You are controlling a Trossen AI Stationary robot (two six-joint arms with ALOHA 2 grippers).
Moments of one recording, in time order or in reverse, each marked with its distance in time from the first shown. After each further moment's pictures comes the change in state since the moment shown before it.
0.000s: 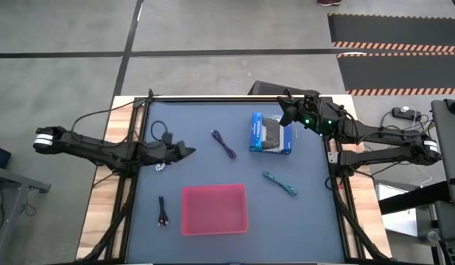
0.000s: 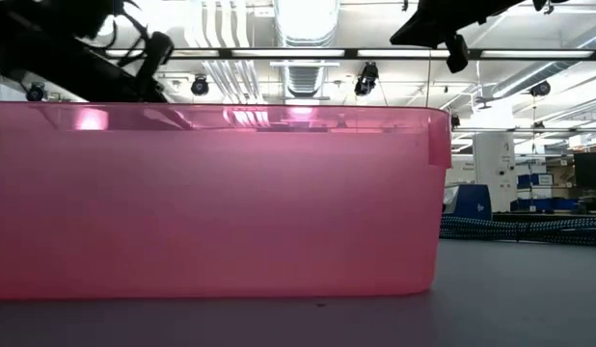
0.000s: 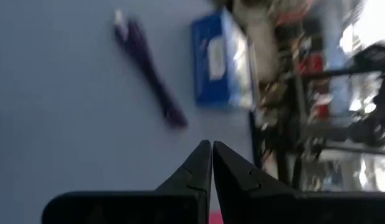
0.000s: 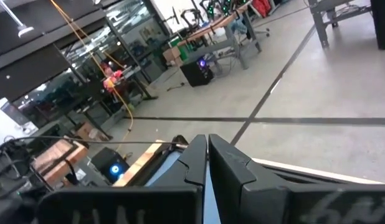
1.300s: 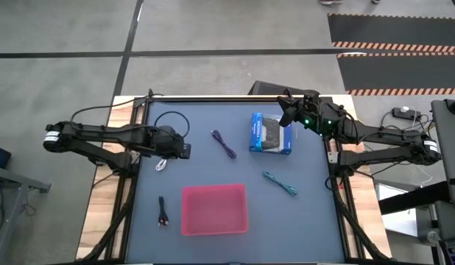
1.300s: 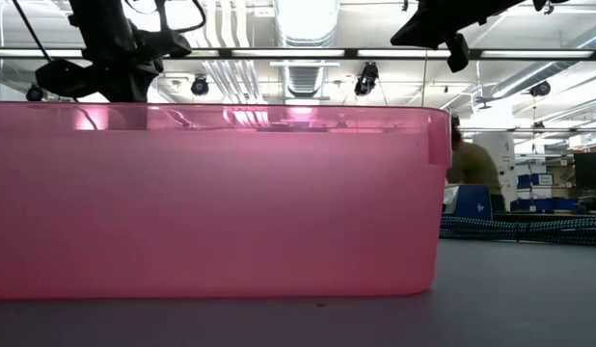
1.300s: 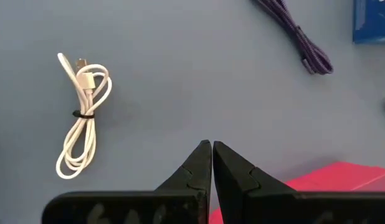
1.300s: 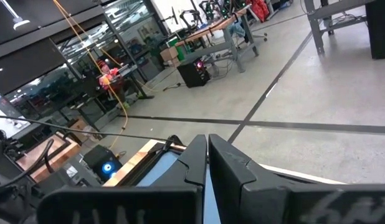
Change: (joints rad) left arm 0.054 0.252 0.616 -1.128 0.171 0.094; right arm 0.000 0.001 -0.001 -0.001 0.009 -0.045
